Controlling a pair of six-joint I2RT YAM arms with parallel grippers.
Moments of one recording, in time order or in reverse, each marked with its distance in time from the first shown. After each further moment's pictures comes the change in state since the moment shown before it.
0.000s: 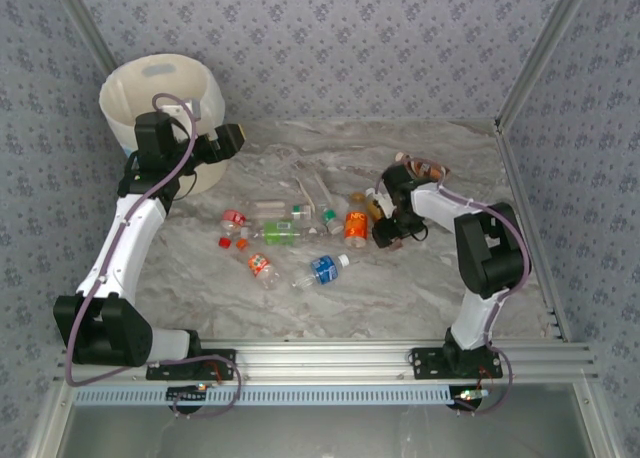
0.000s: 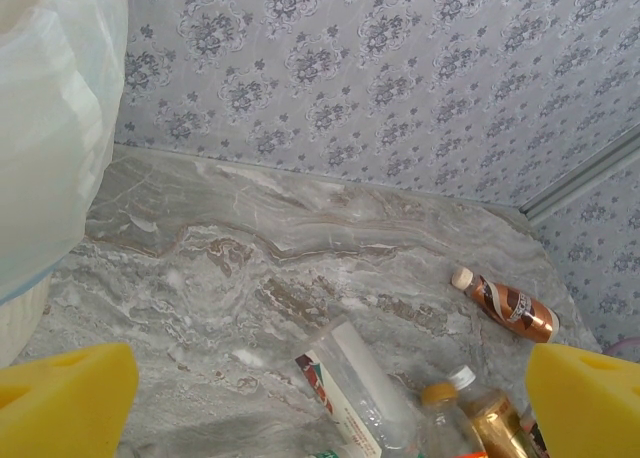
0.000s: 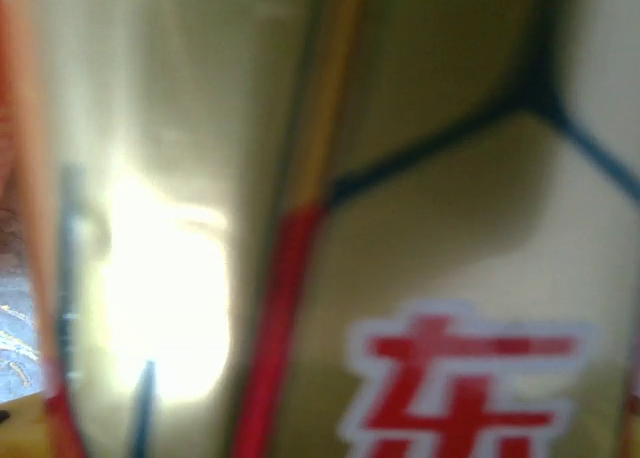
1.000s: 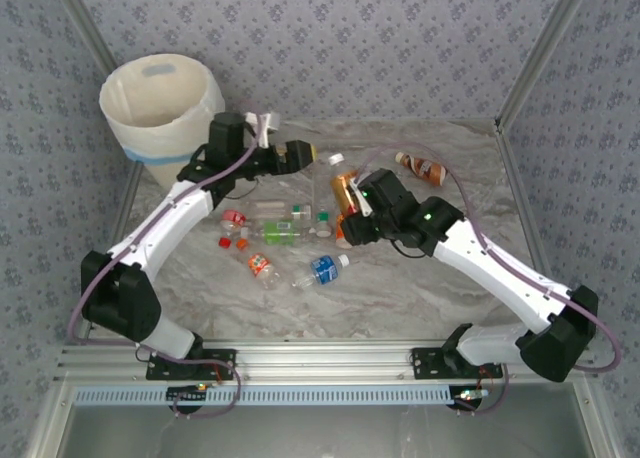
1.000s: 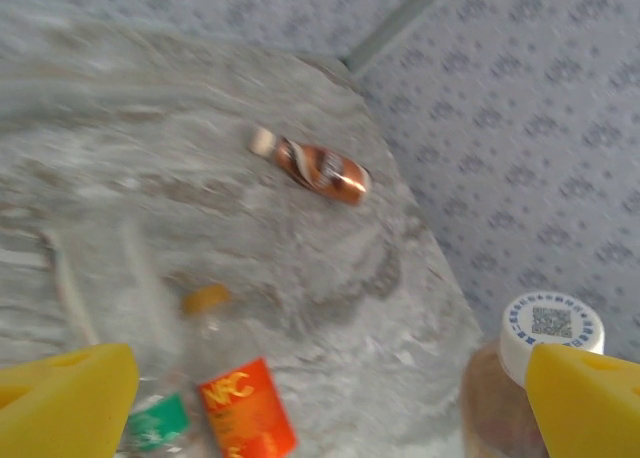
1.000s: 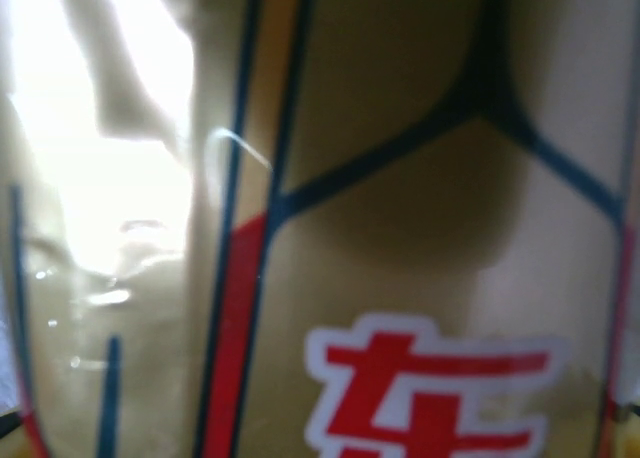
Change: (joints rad) left arm -0.353 0.185 0.070 0.050 0.175 -0.171; right arm 0.446 -0.496 0.104 -0.074 0.129 0.343
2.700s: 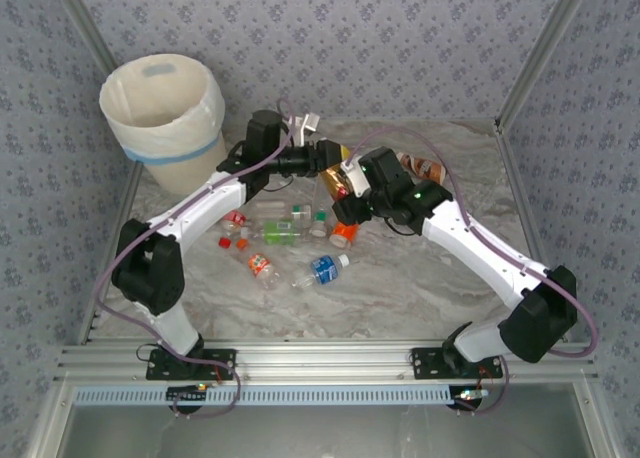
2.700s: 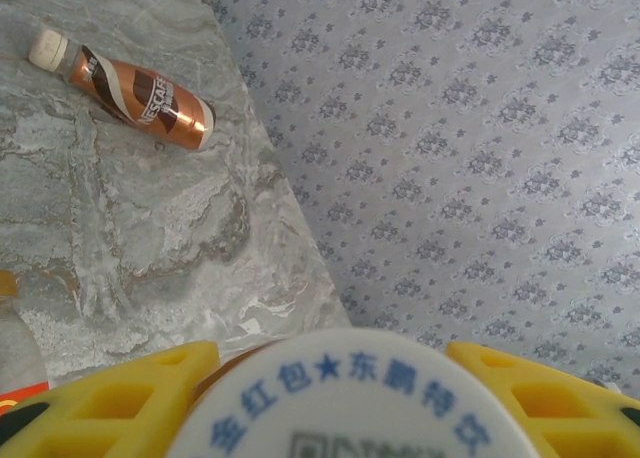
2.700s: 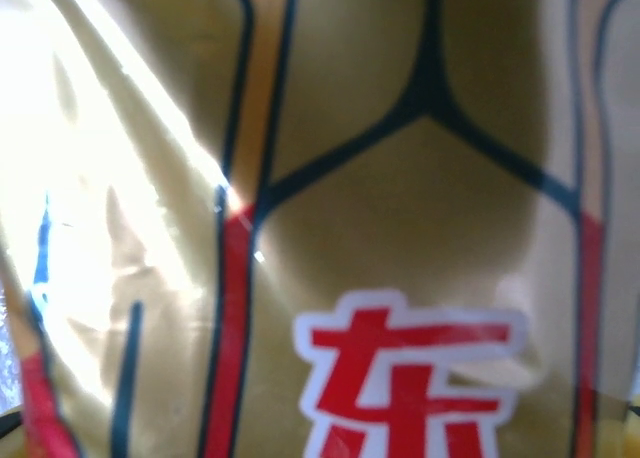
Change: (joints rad) left arm -0.104 0.207 0.092 0.221 0.204 -0.280; right arm -0.143 0.120 0.043 0.140 -0.163 -0.205
